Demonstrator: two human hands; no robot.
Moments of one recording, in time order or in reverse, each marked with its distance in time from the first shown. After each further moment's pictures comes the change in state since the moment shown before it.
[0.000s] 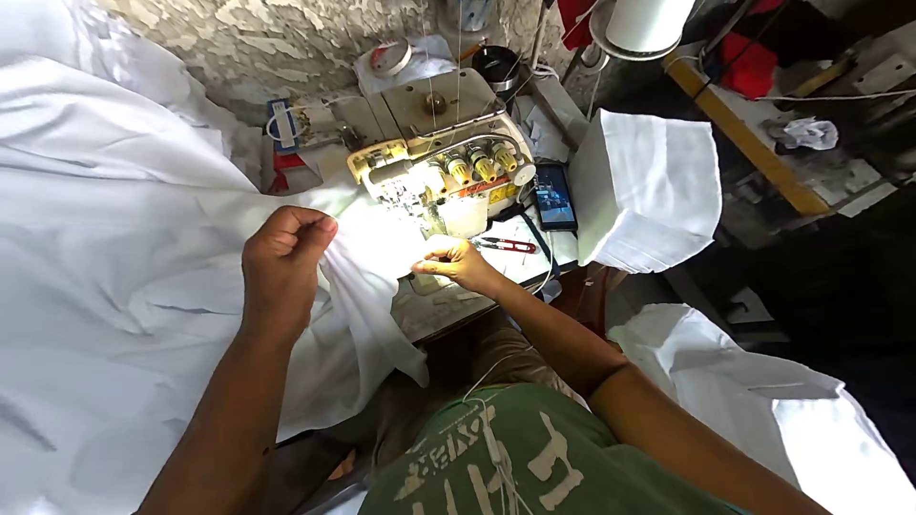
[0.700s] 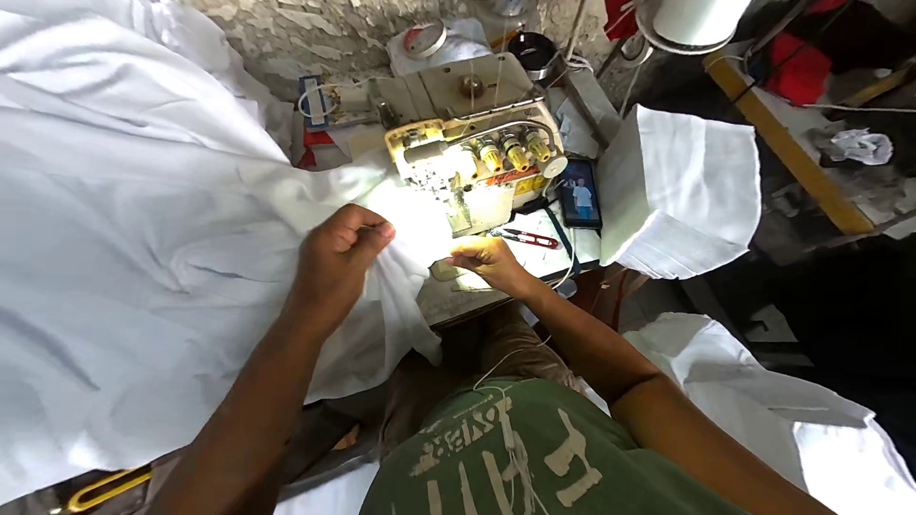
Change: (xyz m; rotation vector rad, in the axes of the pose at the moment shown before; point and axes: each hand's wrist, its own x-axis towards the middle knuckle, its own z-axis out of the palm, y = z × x) left_hand -0.024 0.024 0.000 0.077 -0.155 -0.019; right_hand -0.018 -0.004 -0.007 -0.230 -0.028 -0.148
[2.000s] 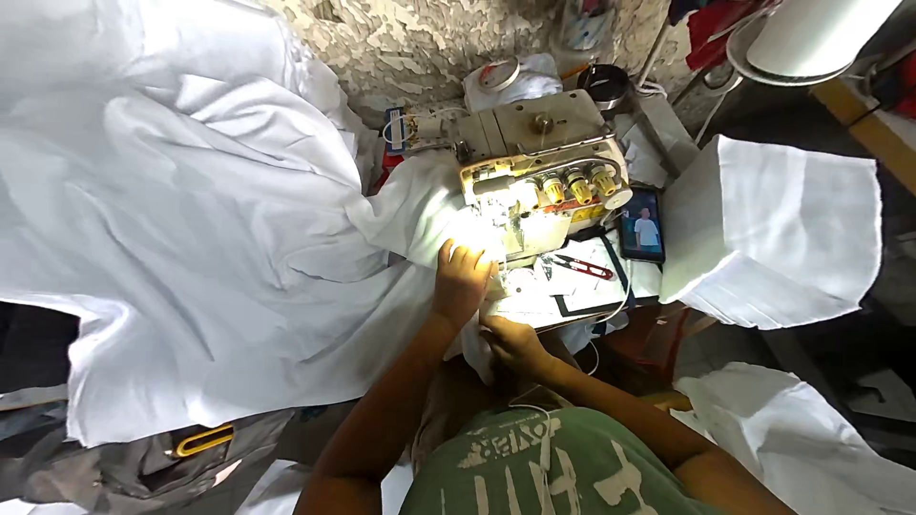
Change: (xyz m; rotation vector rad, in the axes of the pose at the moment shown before) left_hand 0.021 -0.086 0.102 0.690 0.294 0.568; right_hand -0.070 0.002 0.081 -0.118 0.016 0.023
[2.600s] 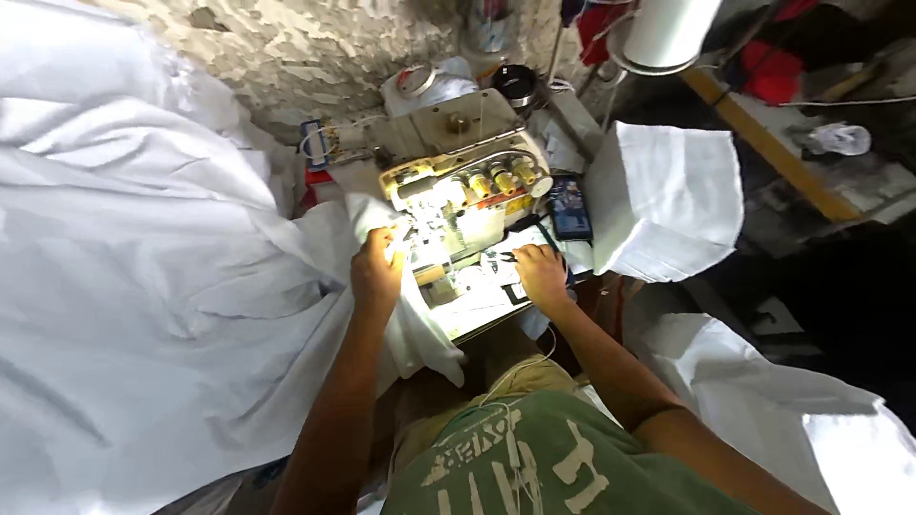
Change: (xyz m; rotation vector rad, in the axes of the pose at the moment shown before) left_hand 0.021 -0.034 -0.011 -0.361 -0.168 -0.477; right_hand 0.020 0.042 -0.117 -0.716 0.108 0.509
